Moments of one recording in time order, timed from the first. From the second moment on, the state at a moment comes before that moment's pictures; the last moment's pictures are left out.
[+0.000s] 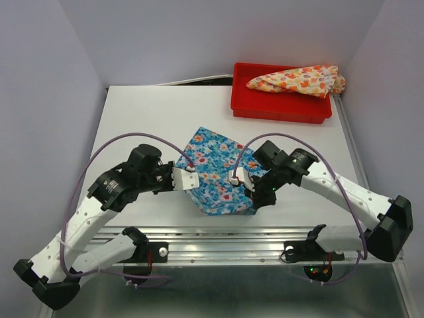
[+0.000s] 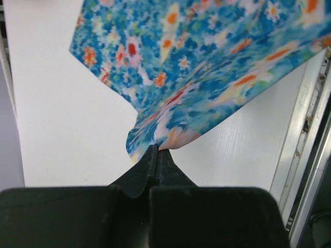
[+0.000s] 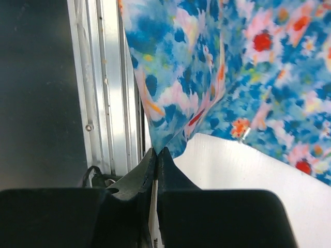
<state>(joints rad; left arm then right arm) -0.67 0.83 1.02 -1.00 0.18 0.89 0.79 1.27 1.09 -1.09 -0.55 -0.65</state>
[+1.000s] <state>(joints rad) -0.42 1.60 1.23 -0.37 0.10 0.76 0.22 1.75 1.34 -1.14 -0.71 -0.84</state>
